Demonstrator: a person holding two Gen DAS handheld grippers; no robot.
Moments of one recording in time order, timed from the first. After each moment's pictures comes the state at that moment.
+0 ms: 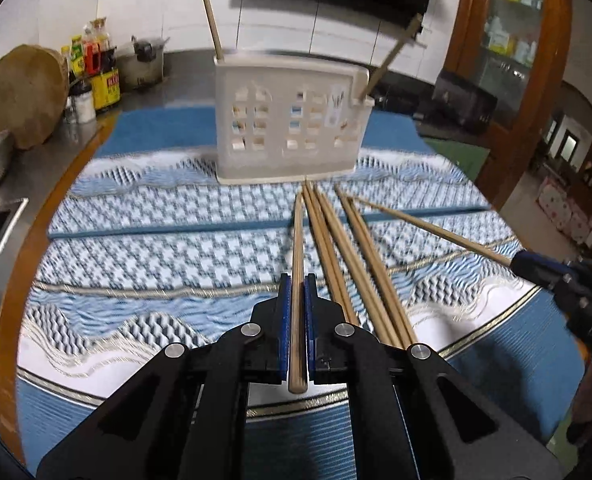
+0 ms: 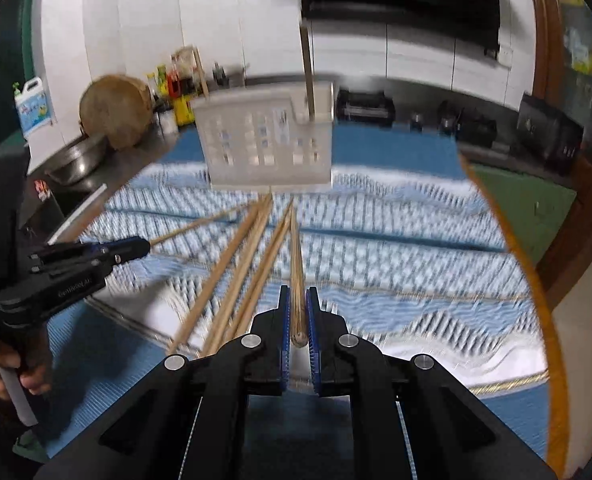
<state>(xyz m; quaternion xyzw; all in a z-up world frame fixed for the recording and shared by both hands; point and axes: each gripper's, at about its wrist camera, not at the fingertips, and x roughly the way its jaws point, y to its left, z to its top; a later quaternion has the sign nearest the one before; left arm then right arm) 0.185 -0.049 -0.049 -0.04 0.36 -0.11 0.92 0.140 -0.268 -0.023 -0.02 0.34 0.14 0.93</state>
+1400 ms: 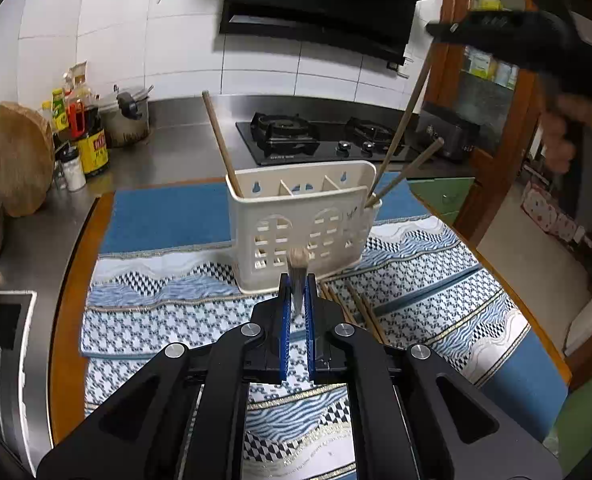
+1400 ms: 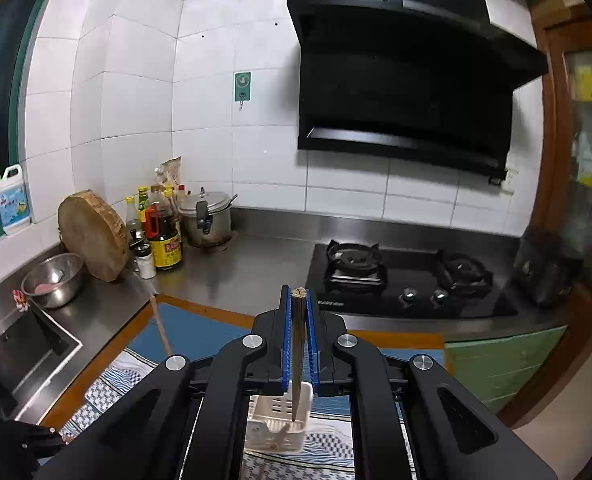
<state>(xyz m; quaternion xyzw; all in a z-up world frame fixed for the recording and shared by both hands) 0.248 -0.011 0.038 -0.02 0.32 -0.15 0.94 0.345 -0.241 0.171 -0.03 0.20 0.12 0.97</state>
